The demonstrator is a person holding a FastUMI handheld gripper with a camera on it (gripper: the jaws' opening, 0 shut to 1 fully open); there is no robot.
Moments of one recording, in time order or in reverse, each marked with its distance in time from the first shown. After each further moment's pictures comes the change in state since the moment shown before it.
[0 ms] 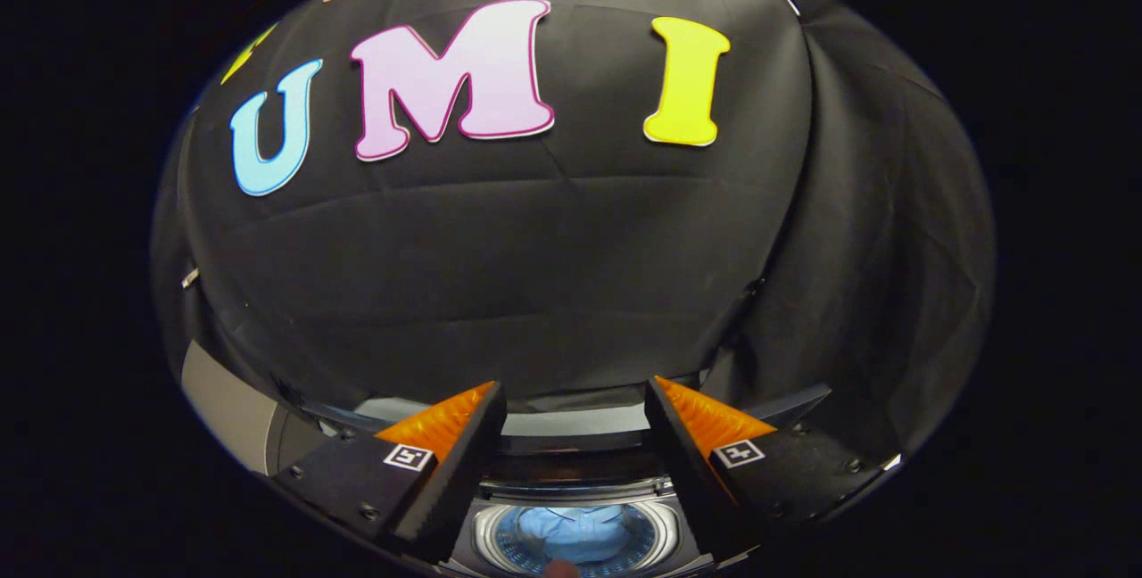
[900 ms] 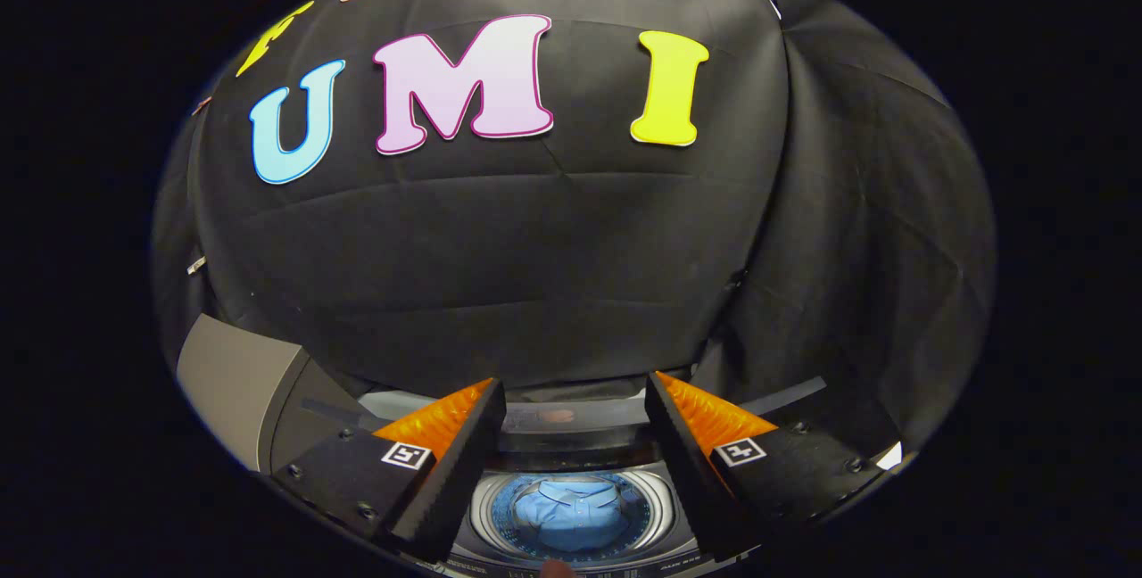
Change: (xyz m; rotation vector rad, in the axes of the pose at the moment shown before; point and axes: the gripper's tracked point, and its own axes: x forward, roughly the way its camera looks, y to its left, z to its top) arm -0.061 -0.005 -0.040 -0.003 -0.027 -0.020
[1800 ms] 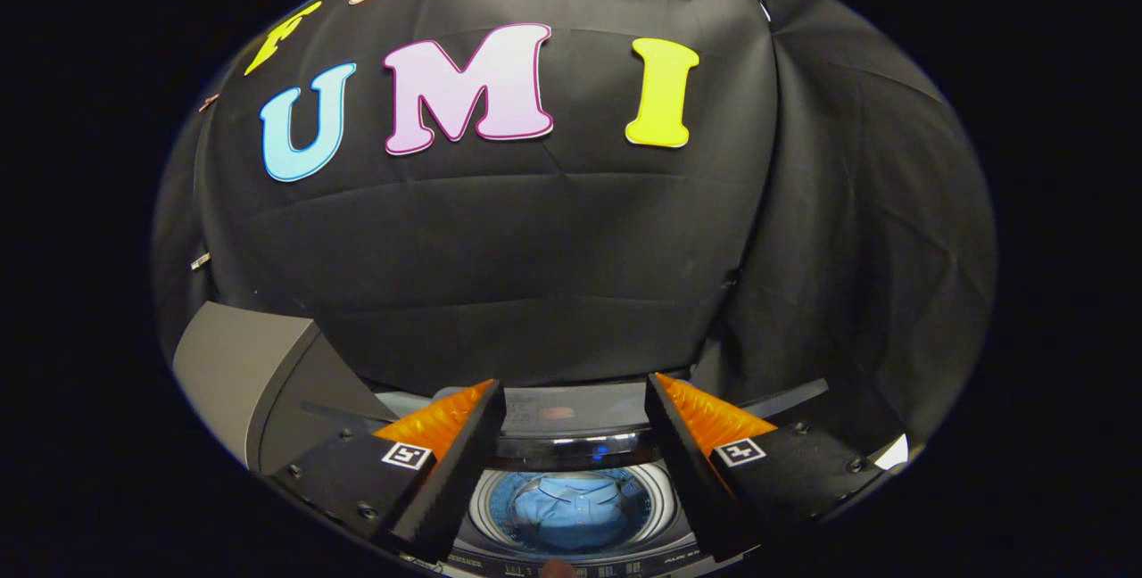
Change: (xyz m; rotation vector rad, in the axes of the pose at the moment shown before) arm -0.024 -0.004 -0.026 0.000 -0.034 0.011
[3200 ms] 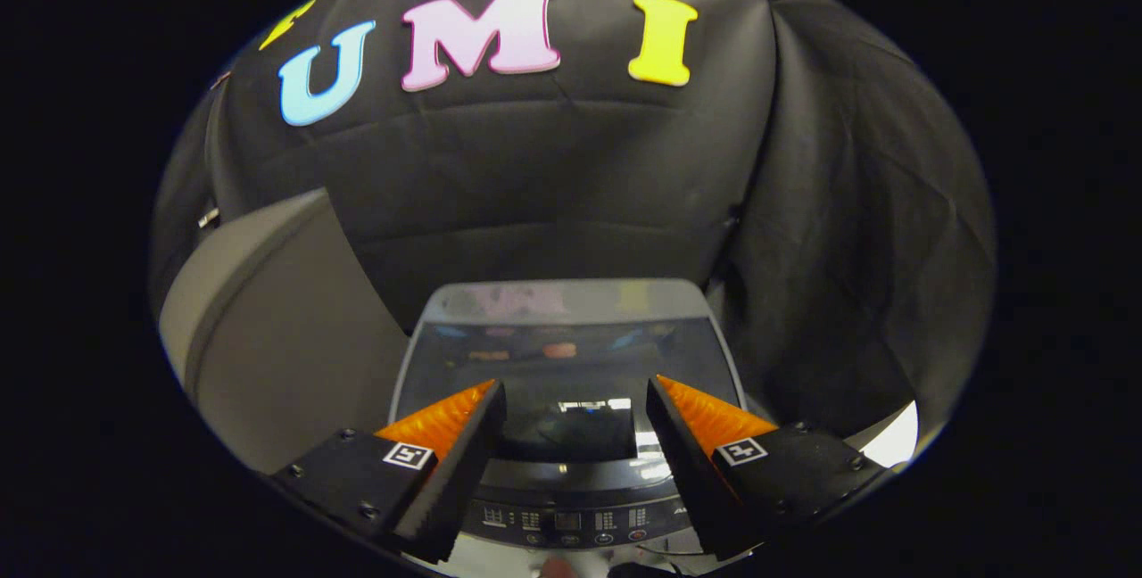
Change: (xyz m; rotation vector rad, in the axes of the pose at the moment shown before) arm -0.050 -0.007 -0.081 -0.002 0.092 0.030
